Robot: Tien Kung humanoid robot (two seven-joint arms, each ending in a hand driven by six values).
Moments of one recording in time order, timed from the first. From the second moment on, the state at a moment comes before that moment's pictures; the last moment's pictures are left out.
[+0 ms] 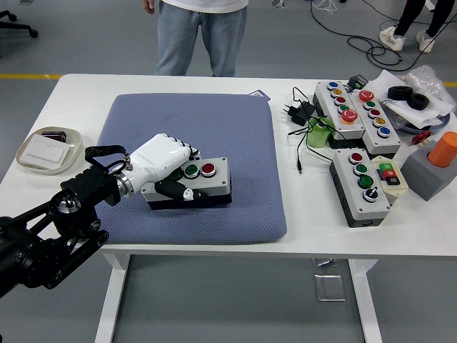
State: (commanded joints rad) left arm -0.64 0.30 -0.74 -1.08 2.27 0.17 -0.11; right arm 0.00 -0.10 0.62 0.18 -0.23 -0.11 -0.05
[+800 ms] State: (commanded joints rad) left arm -0.51 0.36 -0.96 -1.42 2.27 0.07 -0.10; right arm -0.01 -0.10 0.67 0.18 -0.27 -0.12 -0.05
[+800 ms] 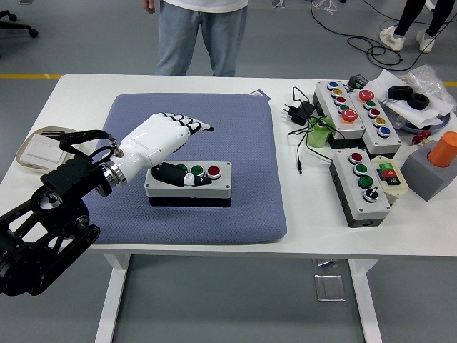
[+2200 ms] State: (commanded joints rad) left arm -0.49 0.41 -0.91 -1.56 2.25 -0.25 0.07; right arm -0.01 -0.10 0.67 0.18 -0.29 -0.12 -0.07
